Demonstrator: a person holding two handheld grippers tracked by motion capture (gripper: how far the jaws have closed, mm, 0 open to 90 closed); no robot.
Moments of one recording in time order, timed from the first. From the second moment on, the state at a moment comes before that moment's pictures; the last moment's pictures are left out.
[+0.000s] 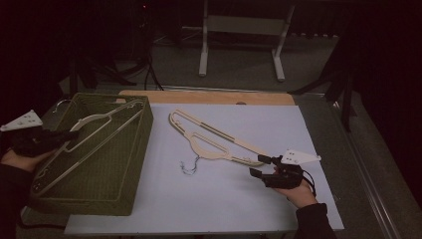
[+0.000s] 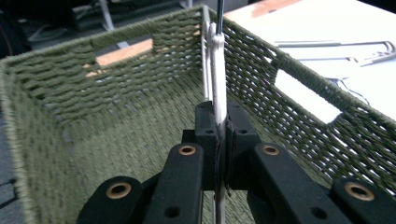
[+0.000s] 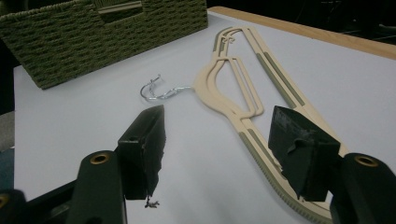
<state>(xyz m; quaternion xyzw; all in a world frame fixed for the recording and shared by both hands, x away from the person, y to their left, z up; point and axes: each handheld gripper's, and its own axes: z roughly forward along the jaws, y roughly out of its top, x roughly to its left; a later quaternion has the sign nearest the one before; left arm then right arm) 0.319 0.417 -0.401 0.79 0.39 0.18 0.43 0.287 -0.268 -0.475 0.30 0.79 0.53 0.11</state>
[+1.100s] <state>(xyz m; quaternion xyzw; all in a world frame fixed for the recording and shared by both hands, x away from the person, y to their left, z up) 0.292 0.423 -0.382 0.68 0.45 0.33 0.48 0.288 -0.266 -0.477 0.30 0.79 0.53 0.10</state>
